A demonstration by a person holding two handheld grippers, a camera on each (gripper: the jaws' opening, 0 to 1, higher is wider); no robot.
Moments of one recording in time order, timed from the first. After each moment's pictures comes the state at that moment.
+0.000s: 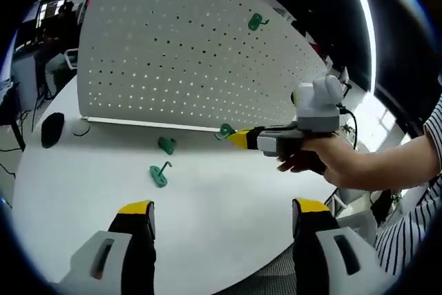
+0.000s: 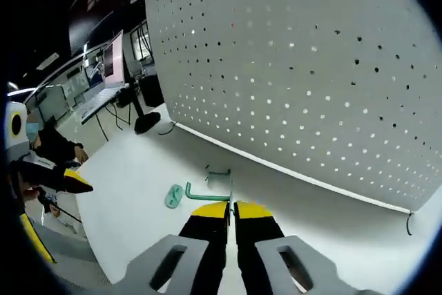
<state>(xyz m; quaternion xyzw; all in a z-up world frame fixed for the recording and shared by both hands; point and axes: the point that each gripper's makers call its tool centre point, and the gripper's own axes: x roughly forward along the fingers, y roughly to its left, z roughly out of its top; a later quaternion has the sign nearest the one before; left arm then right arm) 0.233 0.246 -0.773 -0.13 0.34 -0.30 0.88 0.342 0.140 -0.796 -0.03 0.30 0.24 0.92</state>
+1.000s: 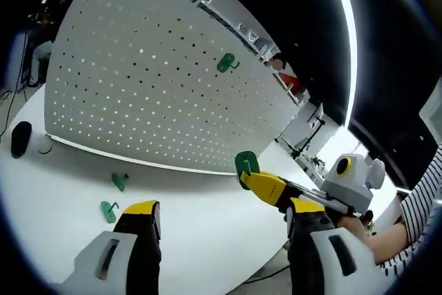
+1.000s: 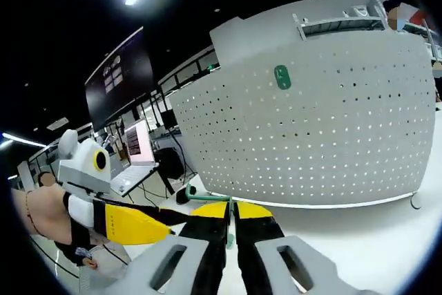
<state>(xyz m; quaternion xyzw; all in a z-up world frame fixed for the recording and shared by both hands) 0.258 0.184 -0.693 -0.24 0.28 -0.36 0.86 0.274 0.142 -0.676 0.12 0.14 0.24 0.95</state>
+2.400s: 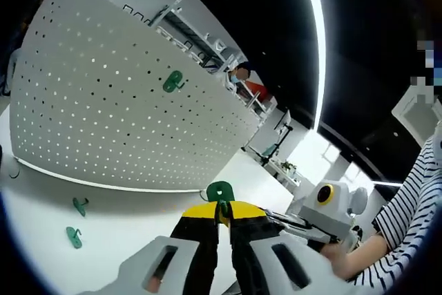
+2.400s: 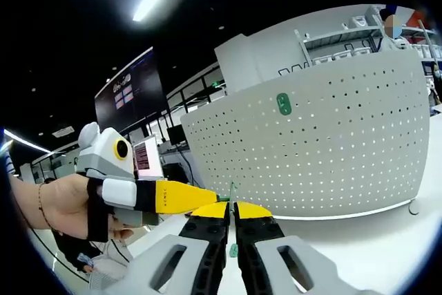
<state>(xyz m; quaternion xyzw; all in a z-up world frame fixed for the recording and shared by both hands) 0.249 0.137 -0.638 -0.25 0.23 -0.45 0.83 0.255 0.131 -0.648 0.13 0.09 0.25 0.95</state>
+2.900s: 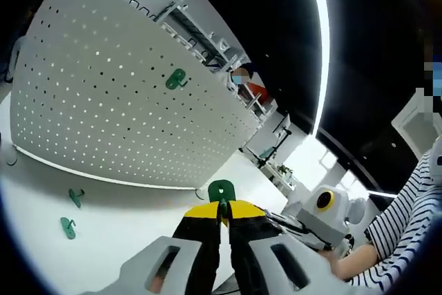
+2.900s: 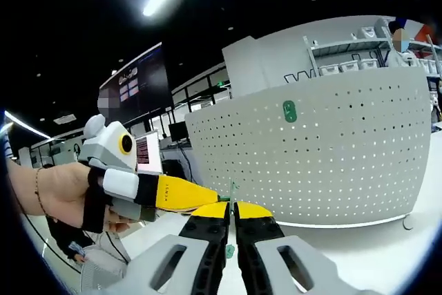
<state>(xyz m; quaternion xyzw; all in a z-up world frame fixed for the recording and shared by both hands) 0.248 0.141 -0.637 -0.29 0.25 -0.44 0.81 0.252 0.133 -0.642 0.08 0.08 0.26 0.96</state>
